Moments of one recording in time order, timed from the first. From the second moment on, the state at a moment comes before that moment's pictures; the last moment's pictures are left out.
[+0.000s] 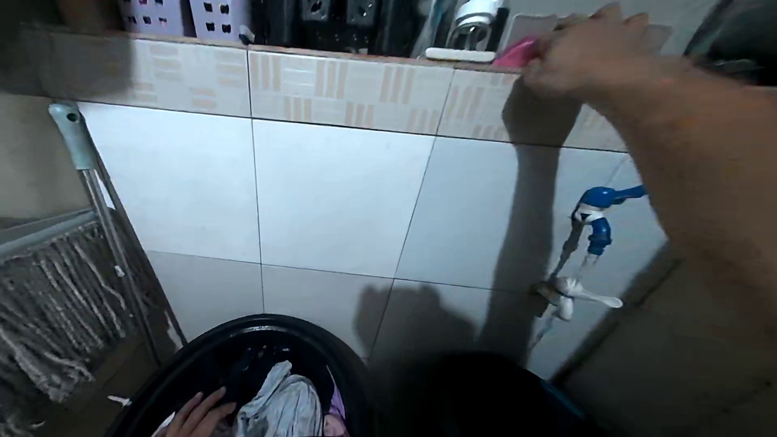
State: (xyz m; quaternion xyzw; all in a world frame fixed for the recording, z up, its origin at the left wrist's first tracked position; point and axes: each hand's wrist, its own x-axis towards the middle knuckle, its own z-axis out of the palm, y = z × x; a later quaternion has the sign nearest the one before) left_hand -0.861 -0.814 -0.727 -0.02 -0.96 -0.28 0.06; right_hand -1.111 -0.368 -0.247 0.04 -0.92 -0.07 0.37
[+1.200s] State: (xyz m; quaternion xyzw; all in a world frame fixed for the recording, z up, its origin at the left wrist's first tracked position) left_hand -0.888 -0.749 -0.740 0.09 -0.96 -0.26 -0.07; right_hand -1.095 -0.463 -0.604 0.16 -0.90 0.01 0.40
